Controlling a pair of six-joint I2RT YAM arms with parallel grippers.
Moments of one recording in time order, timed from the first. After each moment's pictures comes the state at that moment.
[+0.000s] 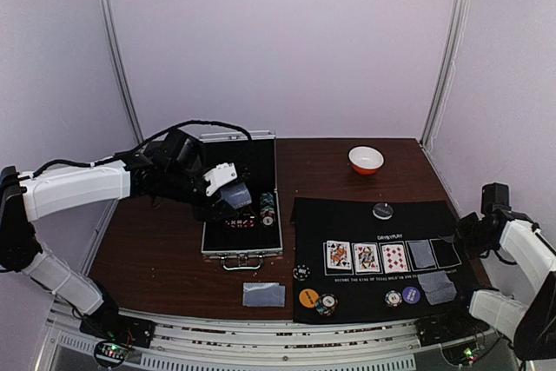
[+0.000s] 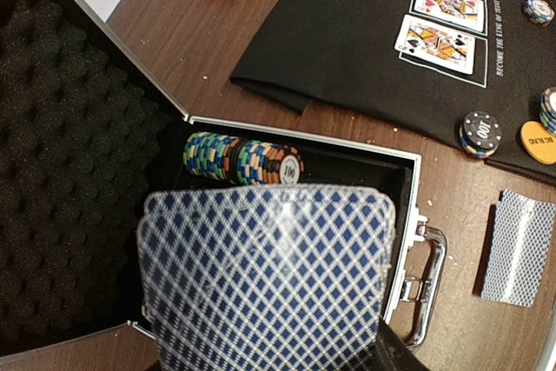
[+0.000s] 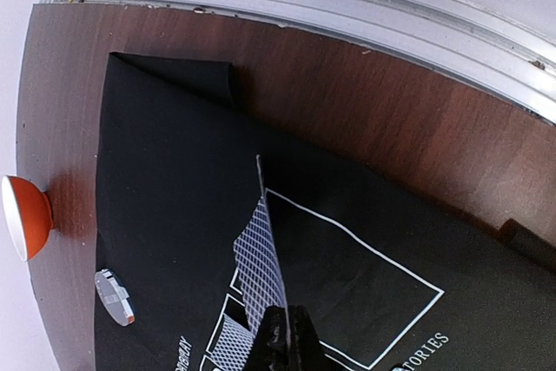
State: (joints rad) left arm -0.69 1.44 1.05 -0.44 0.23 0.54; right arm -0.31 0.86 0.46 -0.61 -0.03 0.97
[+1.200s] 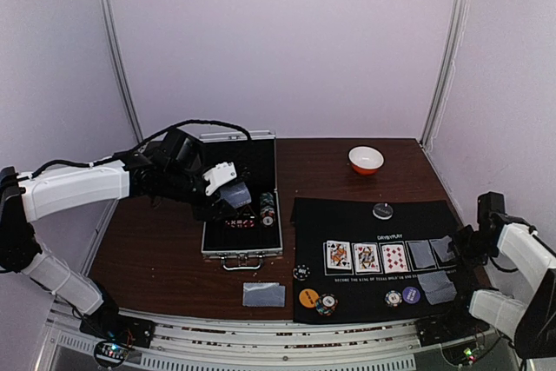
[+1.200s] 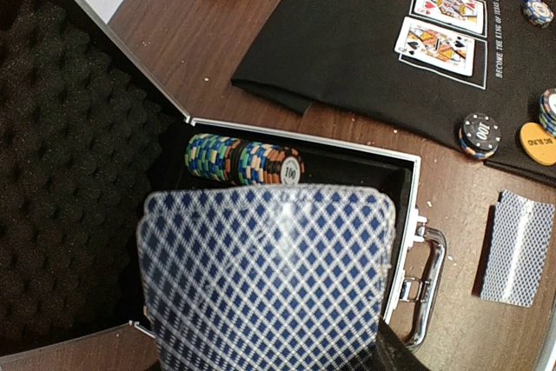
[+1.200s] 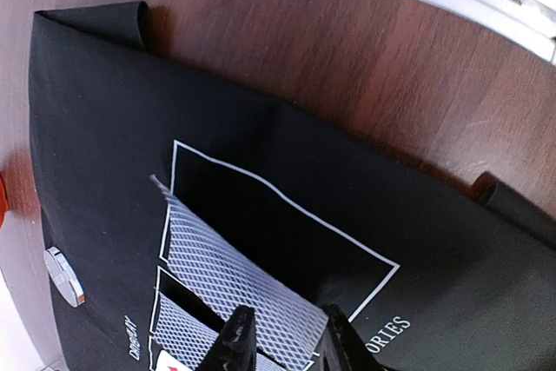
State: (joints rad) left arm -0.69 1.43 1.05 -0.44 0.23 0.54; right arm -0.32 0.87 0.41 -0.70 -0.07 0.96
